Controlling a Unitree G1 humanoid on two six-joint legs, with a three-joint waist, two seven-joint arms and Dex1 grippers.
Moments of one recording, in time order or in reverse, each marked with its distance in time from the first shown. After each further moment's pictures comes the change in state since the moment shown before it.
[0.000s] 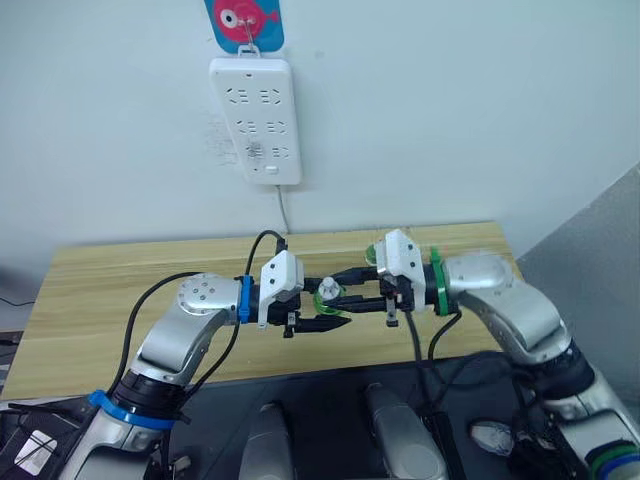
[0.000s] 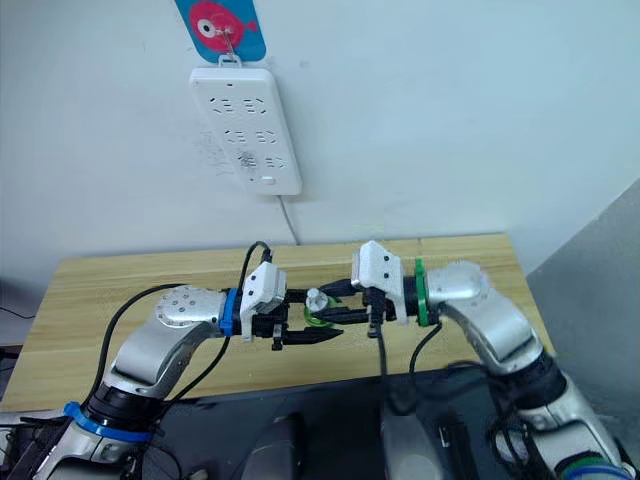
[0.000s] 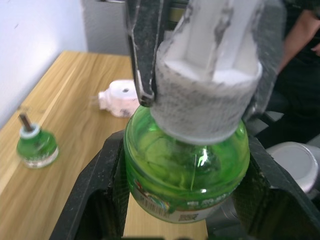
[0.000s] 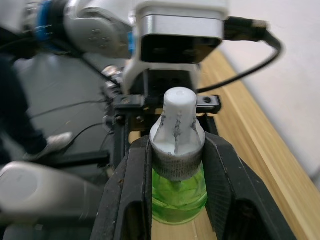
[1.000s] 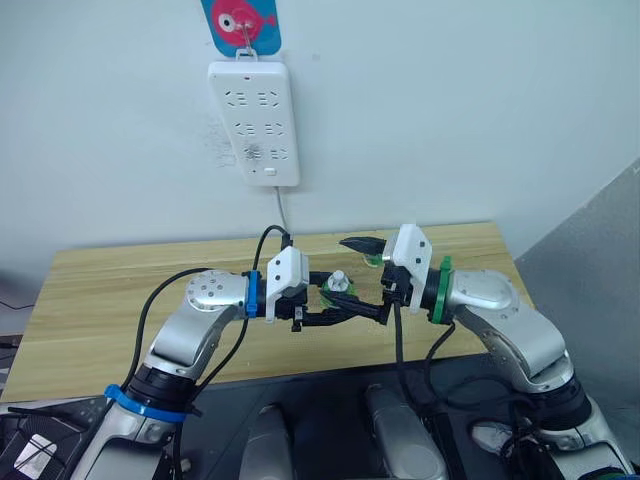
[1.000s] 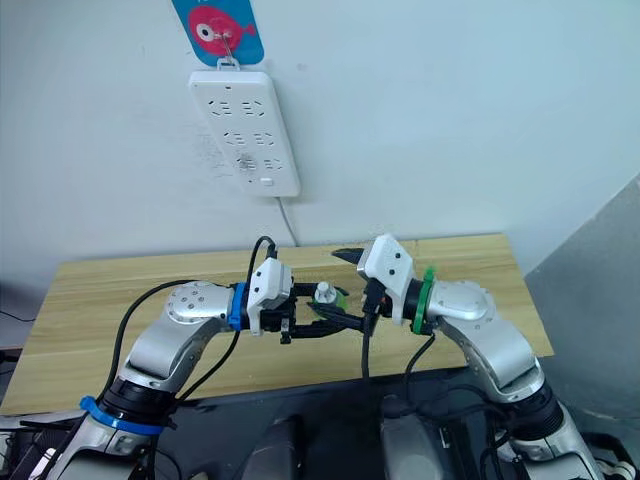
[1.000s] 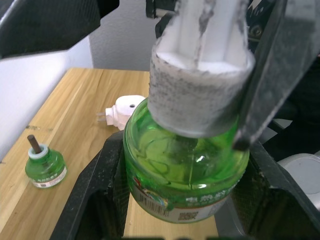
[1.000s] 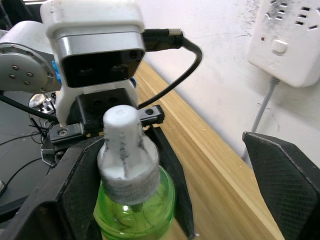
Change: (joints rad) left arm -0.020 -0.054 0.003 0.056 0.016 -0.044 0.030; right arm 0.187 0.122 -0.090 -0.186 -0.073 0.098 -0.382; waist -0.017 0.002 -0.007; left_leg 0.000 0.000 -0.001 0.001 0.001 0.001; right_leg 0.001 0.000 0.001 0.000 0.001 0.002
